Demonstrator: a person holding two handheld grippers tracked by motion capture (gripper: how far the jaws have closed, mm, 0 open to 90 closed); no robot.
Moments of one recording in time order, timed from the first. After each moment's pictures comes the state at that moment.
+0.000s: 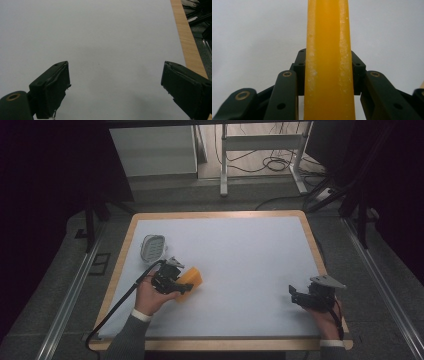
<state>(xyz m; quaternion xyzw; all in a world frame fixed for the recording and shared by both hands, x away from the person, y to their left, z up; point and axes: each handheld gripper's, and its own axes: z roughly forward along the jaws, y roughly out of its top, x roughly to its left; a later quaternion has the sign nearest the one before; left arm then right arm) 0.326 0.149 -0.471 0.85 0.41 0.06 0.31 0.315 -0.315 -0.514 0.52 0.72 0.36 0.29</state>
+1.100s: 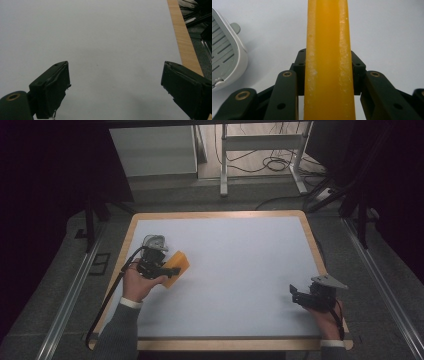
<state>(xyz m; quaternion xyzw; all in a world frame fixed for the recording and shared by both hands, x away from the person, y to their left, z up) 0.349 0.188 -0.445 0.83 0.45 0.08 0.33 0.314 -0.316 -0.512 0.52 0.72 0.36 0.29</state>
